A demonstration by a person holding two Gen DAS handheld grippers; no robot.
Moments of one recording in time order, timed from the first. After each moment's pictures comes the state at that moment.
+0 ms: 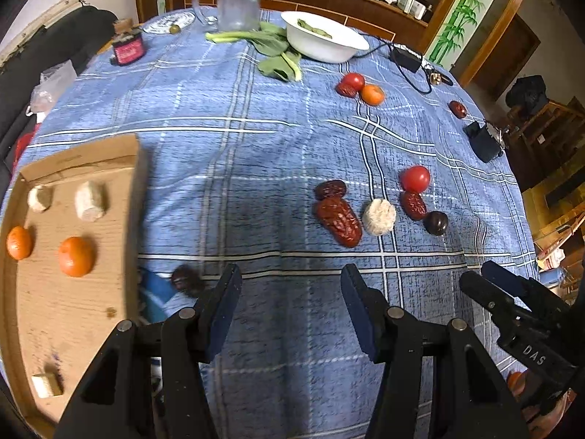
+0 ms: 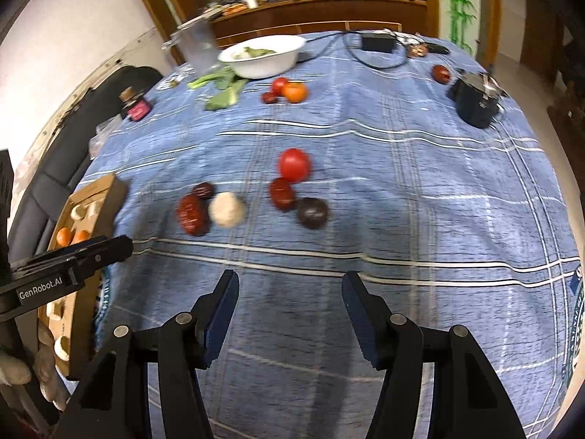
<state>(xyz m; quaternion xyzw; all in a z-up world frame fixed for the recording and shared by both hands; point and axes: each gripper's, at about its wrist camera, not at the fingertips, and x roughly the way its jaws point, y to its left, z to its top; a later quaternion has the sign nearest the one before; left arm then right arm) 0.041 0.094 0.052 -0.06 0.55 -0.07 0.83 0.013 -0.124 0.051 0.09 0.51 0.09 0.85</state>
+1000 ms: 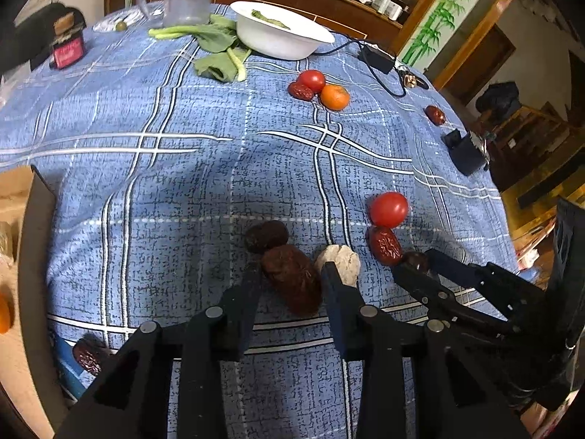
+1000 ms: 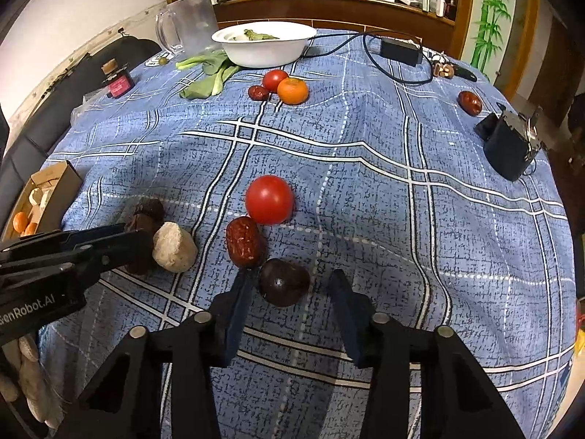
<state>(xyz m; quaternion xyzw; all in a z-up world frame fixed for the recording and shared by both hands) 0.088 0.062 0.021 -0.10 0.53 -0.13 0.83 0.075 -0.107 0.019 -0.01 0.50 0.10 0.86</state>
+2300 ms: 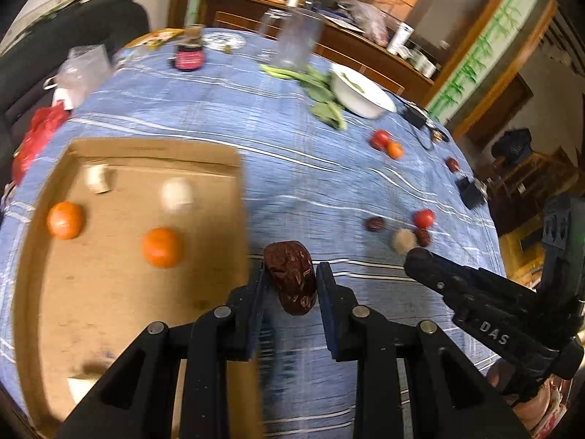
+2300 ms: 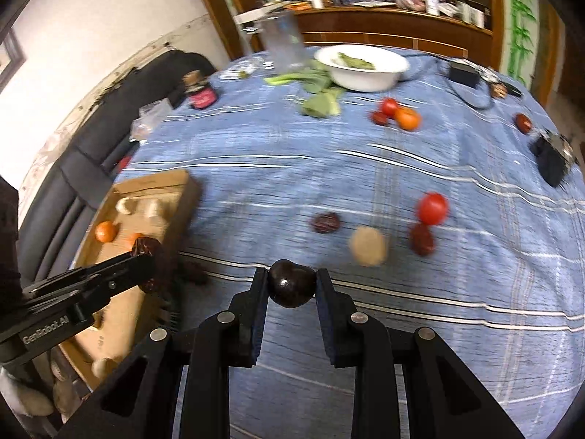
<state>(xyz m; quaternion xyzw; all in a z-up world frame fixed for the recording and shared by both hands) -0.001 0.210 0.084 -0.15 0.48 -0.07 0.86 0.030 0.013 0.081 0.05 0.49 0.19 0.85</state>
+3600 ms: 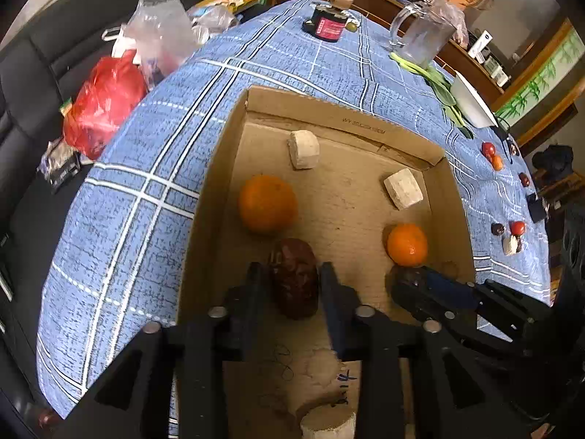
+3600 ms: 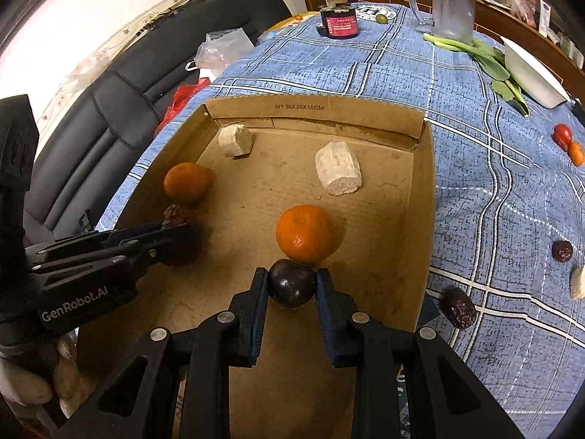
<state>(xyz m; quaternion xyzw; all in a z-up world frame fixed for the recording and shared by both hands) 0.000 0.369 0.034 -0.16 0.54 0.01 0.83 0.034 0.216 0.027 -0.02 0.54 0.26 0.80</state>
